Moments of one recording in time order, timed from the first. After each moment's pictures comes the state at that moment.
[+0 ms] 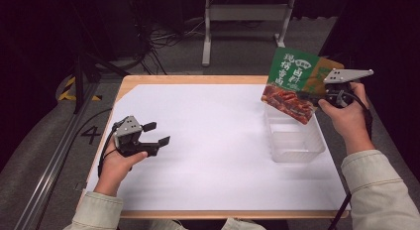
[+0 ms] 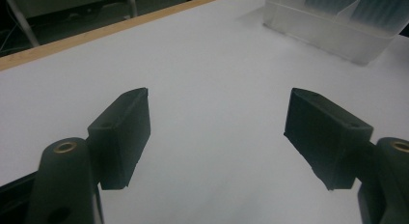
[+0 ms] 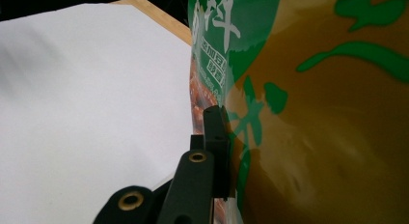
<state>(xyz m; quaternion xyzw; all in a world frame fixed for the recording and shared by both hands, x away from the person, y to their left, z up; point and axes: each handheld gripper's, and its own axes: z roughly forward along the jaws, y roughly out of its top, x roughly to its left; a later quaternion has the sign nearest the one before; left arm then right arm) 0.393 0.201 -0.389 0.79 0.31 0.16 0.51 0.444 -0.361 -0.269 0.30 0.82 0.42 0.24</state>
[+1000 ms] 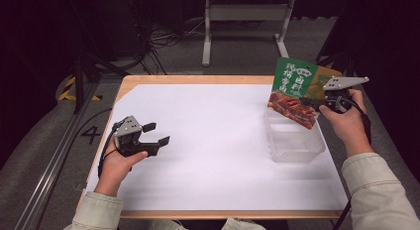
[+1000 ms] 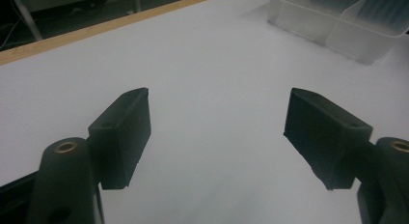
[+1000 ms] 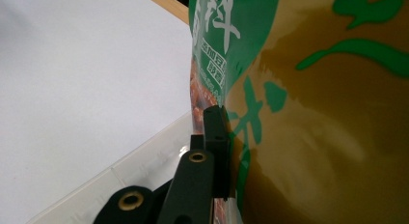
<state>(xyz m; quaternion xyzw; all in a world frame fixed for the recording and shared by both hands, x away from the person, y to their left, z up) 0.393 0.201 -0.389 0.79 0.32 0.16 0.50 0.453 -0.380 -0.301 0.32 0.83 0.40 0.24</state>
